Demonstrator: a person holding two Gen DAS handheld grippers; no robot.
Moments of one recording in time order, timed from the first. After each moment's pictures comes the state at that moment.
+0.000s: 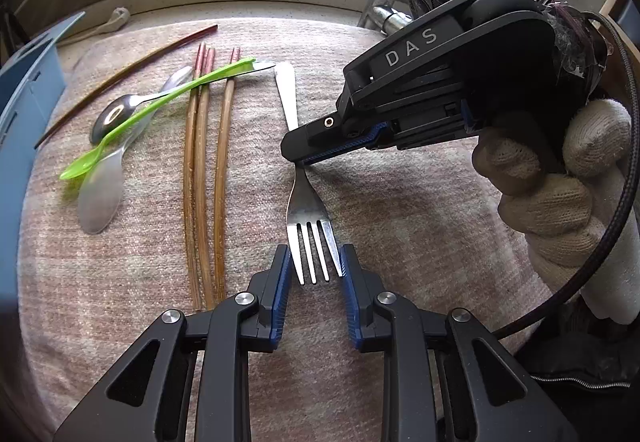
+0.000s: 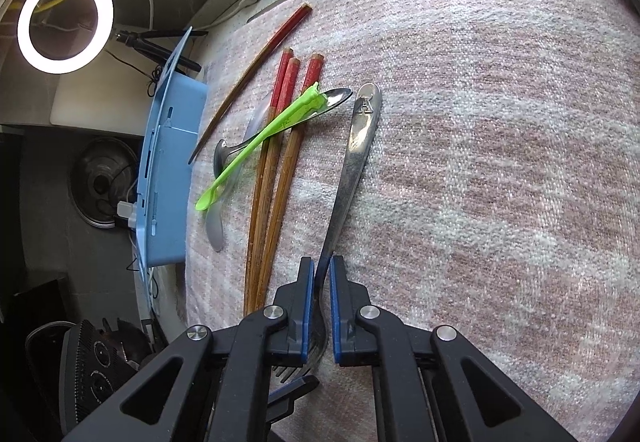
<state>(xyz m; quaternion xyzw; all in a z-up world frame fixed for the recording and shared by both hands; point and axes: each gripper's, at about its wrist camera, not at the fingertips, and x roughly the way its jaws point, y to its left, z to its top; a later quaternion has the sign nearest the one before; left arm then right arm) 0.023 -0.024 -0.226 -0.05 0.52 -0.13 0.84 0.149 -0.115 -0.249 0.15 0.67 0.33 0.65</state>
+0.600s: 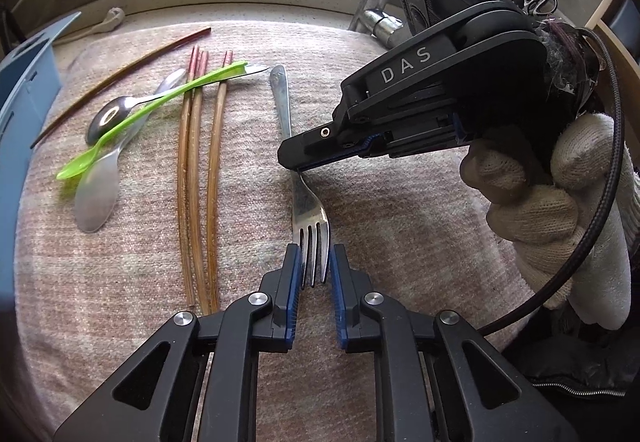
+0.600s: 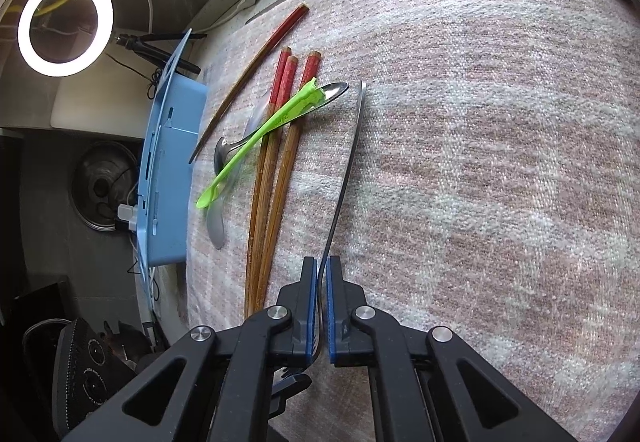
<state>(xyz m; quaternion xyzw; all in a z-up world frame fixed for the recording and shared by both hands) 0.017 -0.019 -0.220 -0.06 0.52 -0.14 0.84 0.145 -0.120 -0.250 0.16 0.67 0.33 0.64</state>
